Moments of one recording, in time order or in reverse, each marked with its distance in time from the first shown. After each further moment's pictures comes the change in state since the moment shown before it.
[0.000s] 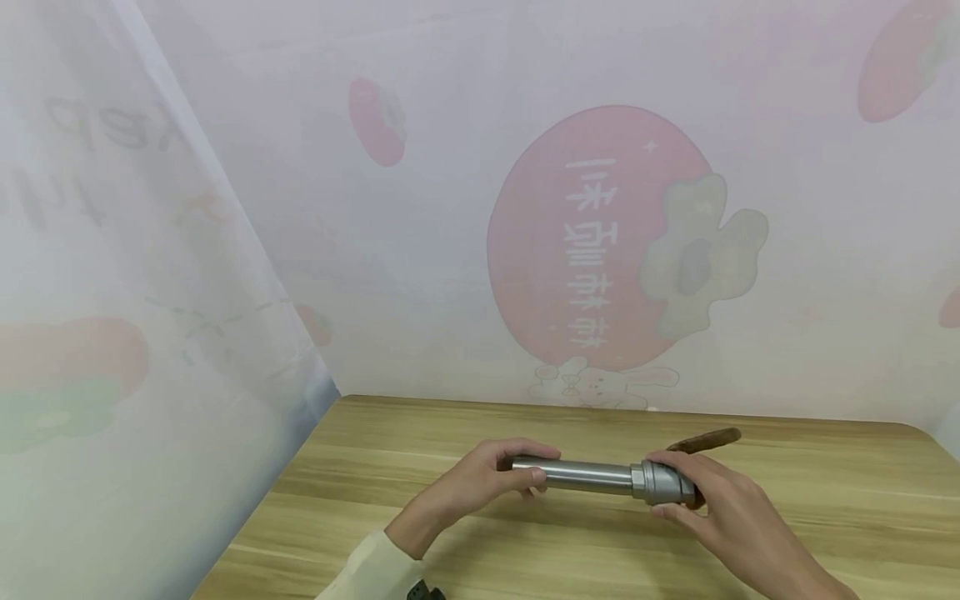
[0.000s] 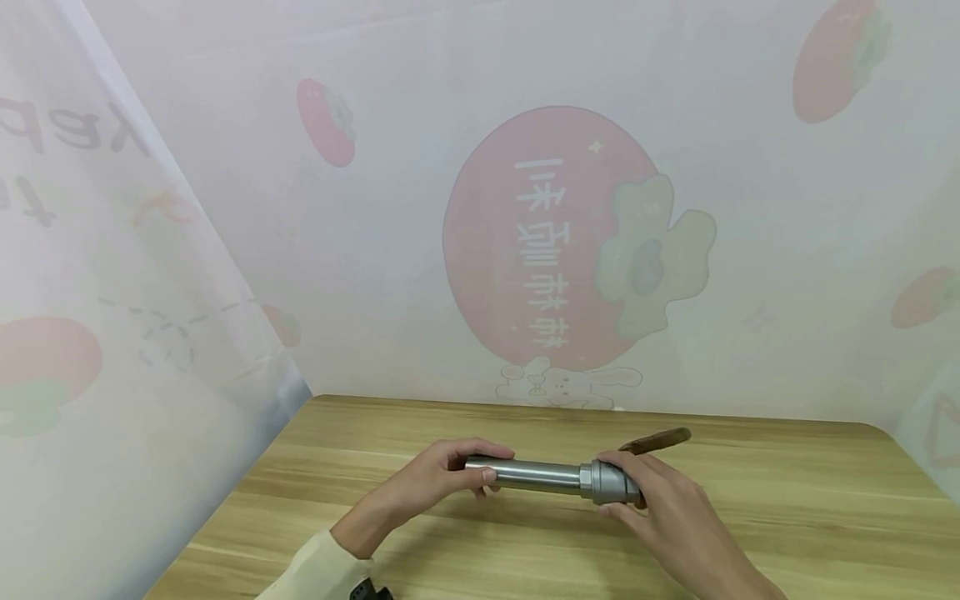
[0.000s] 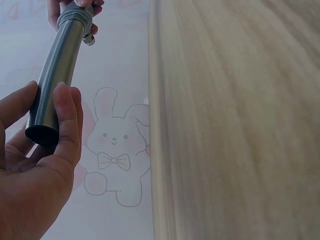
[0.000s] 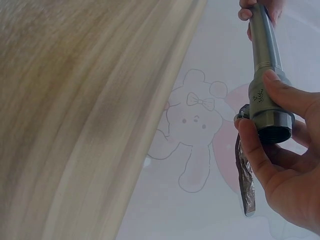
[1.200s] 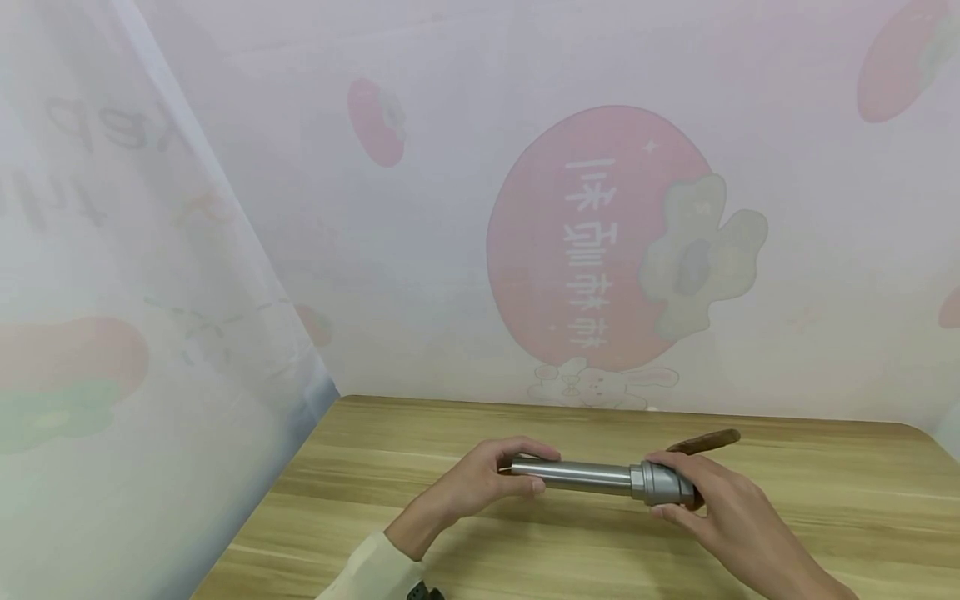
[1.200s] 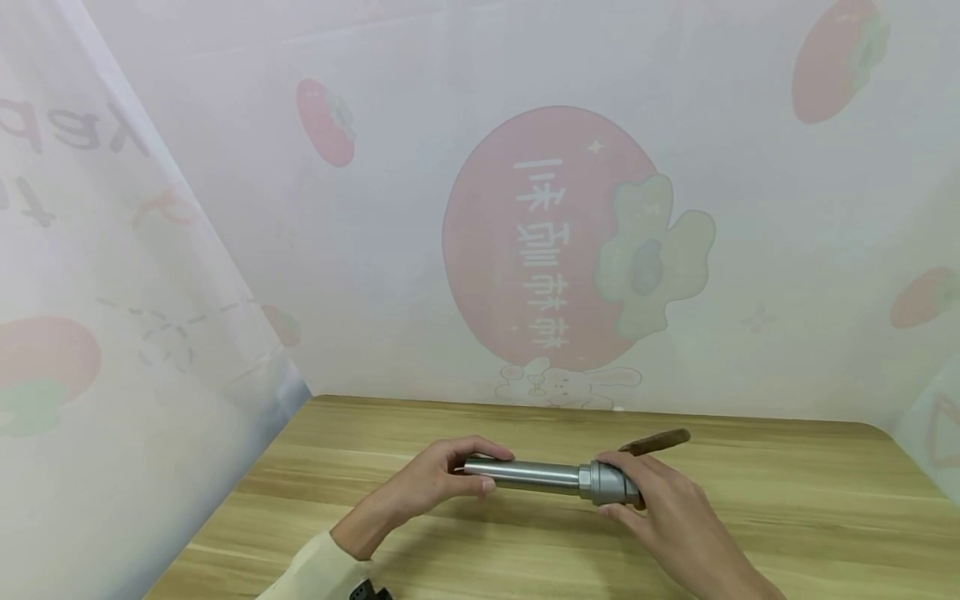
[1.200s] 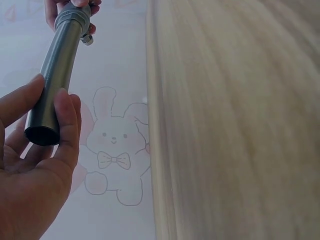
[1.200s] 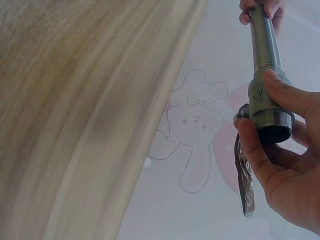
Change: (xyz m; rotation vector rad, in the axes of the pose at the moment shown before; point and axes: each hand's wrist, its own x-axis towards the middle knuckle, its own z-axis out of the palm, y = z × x) left_hand 0.000 -0.002 0.001 0.047 0.016 0.045; right_hand 0.000 0.001 0.001 0.001 0.019 -0.024
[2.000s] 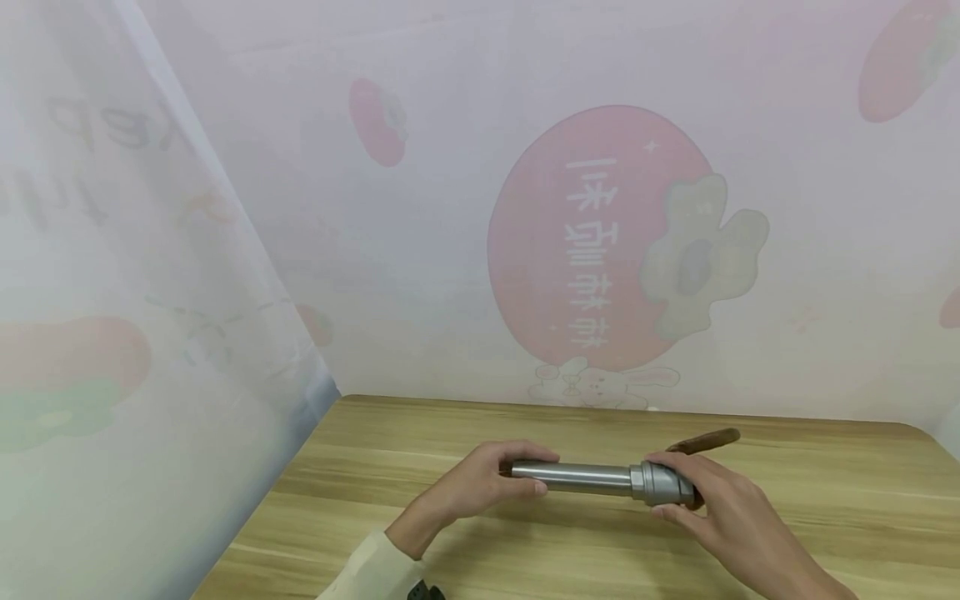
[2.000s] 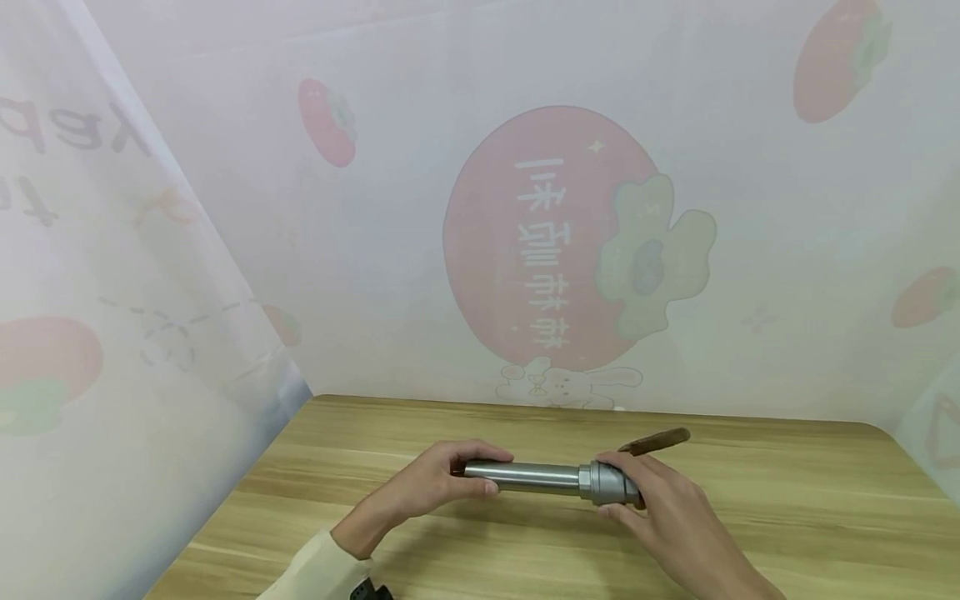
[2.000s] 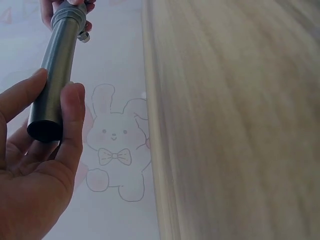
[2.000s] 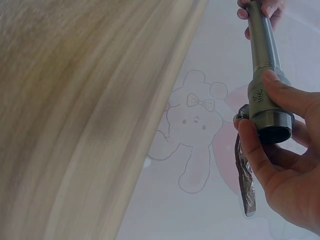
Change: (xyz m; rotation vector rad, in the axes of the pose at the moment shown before) left_hand 0.000 0.002 0.001 0.141 0.017 -0.002; right_hand 0.000 0.000 0.000 -0.007 0.000 -0.005
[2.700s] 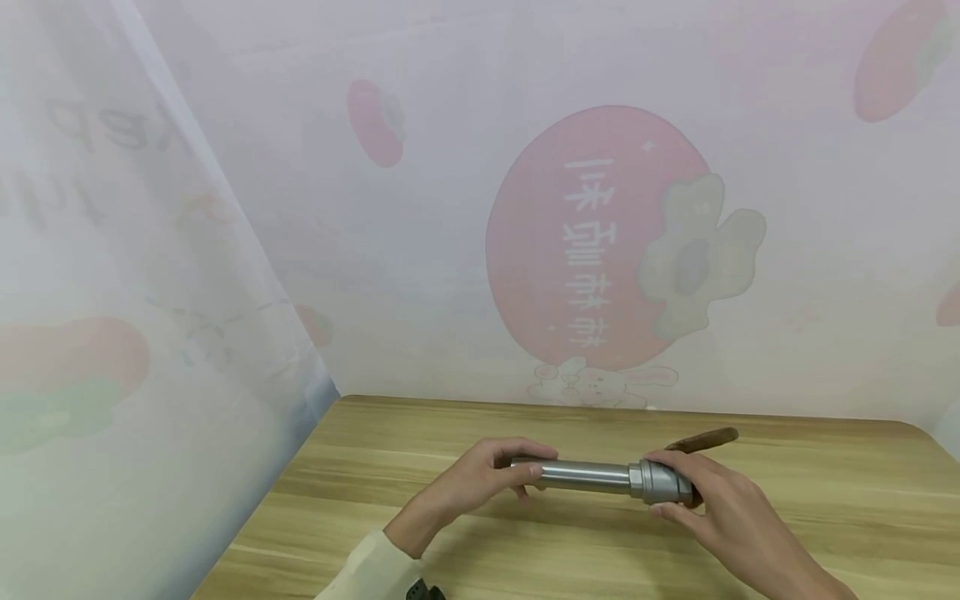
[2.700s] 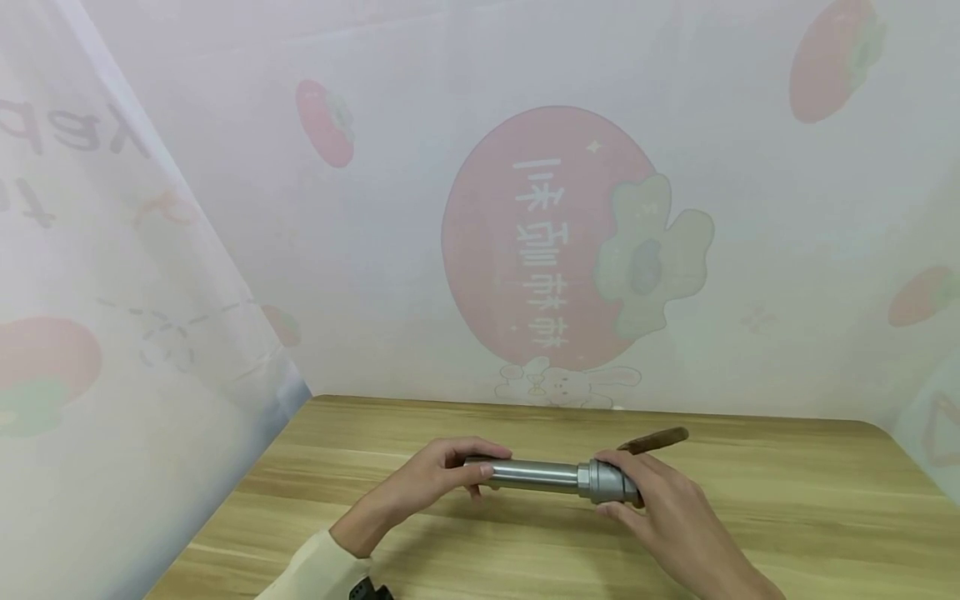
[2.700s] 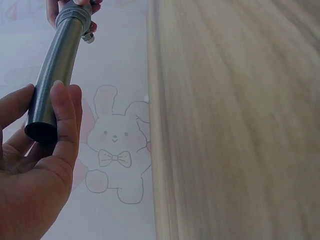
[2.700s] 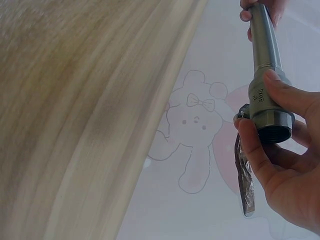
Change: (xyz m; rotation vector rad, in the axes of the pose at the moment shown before) left_hand 0.001 -0.002 -0.004 -0.133 -0.038 -0.001; right_hand 0.000 -0.002 -0.001 -0.004 0.007 0.007
